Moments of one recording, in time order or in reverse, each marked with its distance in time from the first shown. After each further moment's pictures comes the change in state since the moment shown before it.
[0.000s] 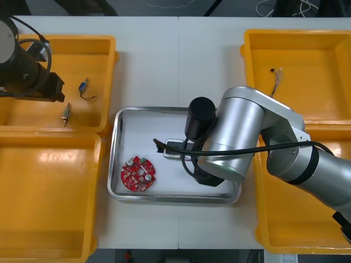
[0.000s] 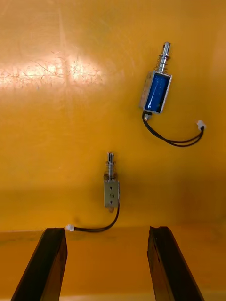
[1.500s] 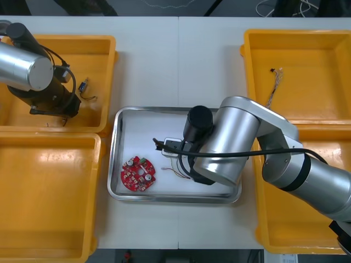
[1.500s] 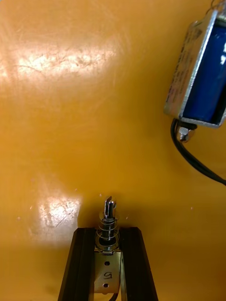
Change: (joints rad) right arm 0.042 0.031 -0.016 0.041 0.095 -0.057 0.000; left arm -0.044 -0.044 -0.217 0.247 -0.036 -0.226 -0.008
